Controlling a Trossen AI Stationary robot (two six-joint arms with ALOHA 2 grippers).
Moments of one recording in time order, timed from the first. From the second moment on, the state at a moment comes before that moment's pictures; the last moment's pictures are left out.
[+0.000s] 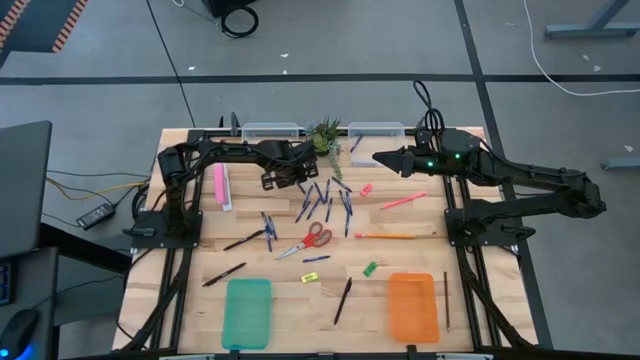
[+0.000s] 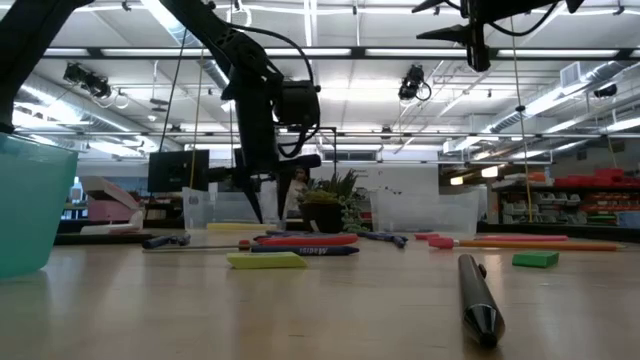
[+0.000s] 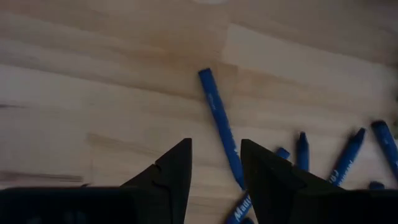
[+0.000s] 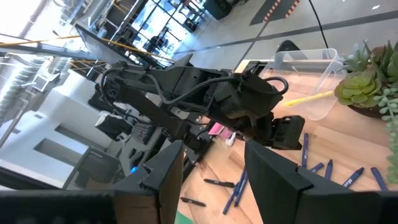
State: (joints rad) left arm 0.39 1.93 1.29 -0.66 -0.08 -1.39; right arm -0.26 0.84 0.78 -0.08 0.00 0.89
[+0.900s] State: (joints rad) left arm 0.37 1.99 1.29 -0.63 -0.05 -1.40; right arm -0.26 0.84 0.78 -0.11 0.00 0.89
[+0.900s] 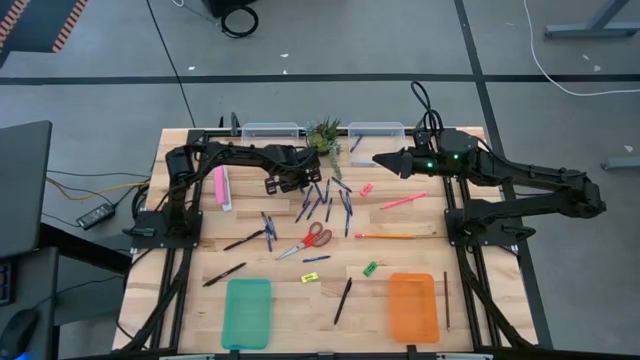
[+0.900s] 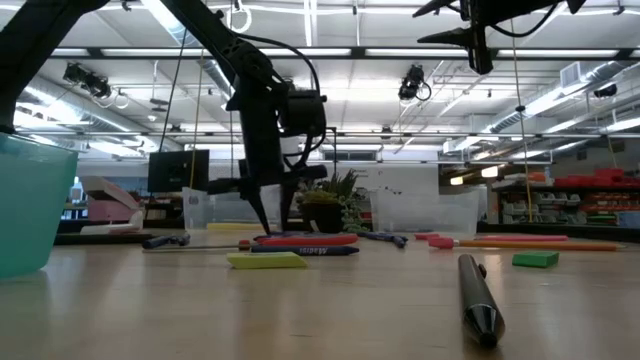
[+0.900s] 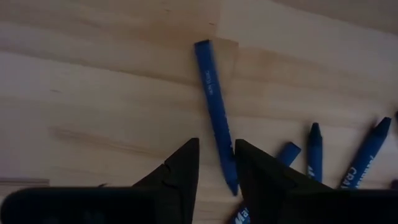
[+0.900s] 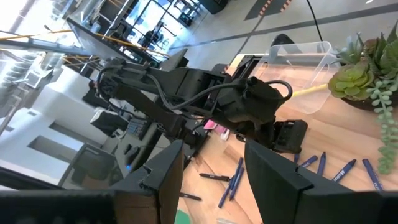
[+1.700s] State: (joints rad) left arm 0.35 1.97 1.29 -0.65 0.09 -1.23; right arm -0.26 0.84 0.78 -0.11 0.03 0.88
